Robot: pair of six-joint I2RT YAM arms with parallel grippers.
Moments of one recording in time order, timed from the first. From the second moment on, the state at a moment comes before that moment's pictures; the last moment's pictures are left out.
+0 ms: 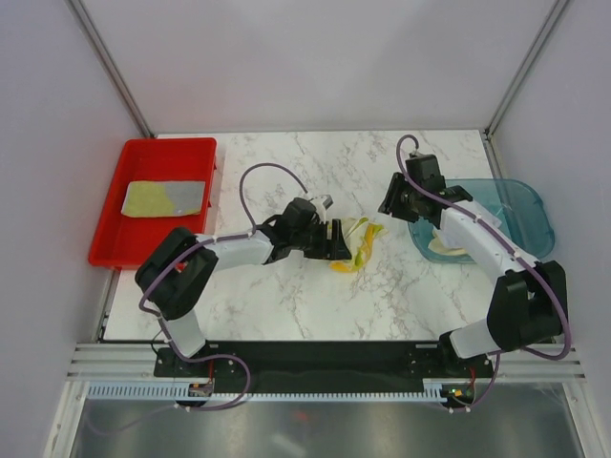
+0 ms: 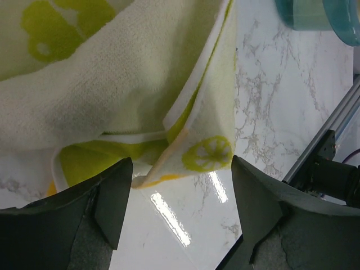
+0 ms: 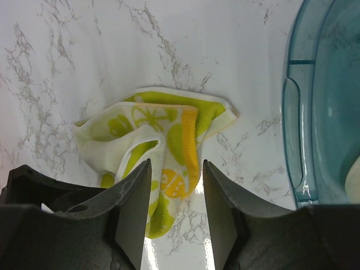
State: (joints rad) left arm -0.75 1.73 0.94 0.10 0.32 -0.62; right arm 0.28 1.46 1.12 -0.50 -0.02 0.57
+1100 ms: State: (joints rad) left arm -0.77 1.18 0.66 -0.19 0.27 -0.82; right arm 0.44 1.29 0.69 -0.42 -0.04 0.73
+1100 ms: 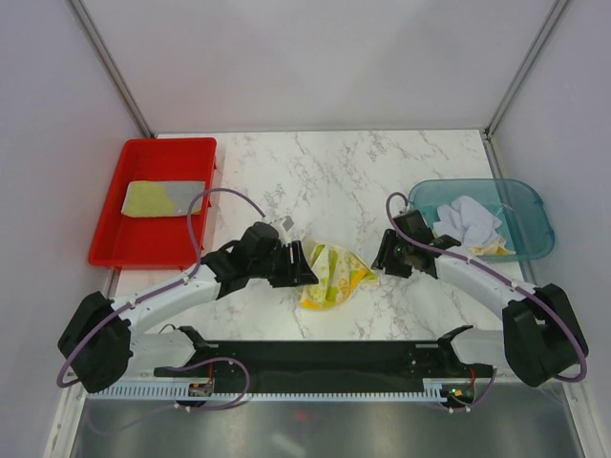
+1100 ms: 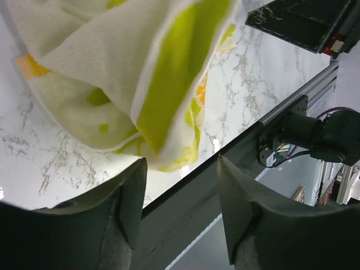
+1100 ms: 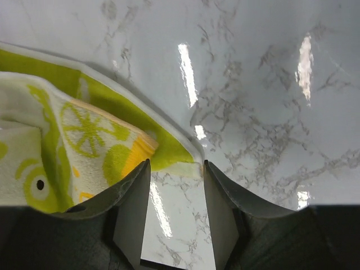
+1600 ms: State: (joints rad) left arm -0.79 1.09 0.55 -0.27 0.23 -0.82; right arm 0.49 1.09 0.53 -0.43 -0.02 0.86
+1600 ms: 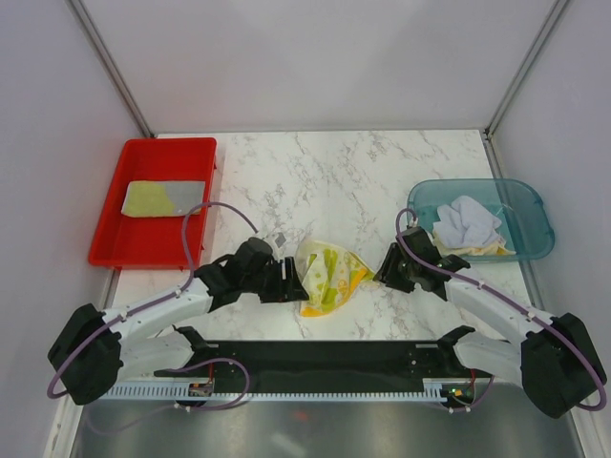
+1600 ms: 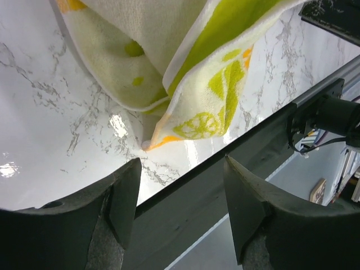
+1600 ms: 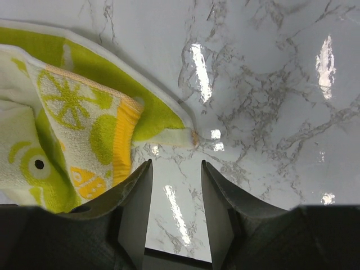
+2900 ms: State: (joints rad) left arm -0.88 1.33 0.44 0.05 0.24 -0.91; right arm 0.50 1.28 0.50 -0.12 -0.03 1.03
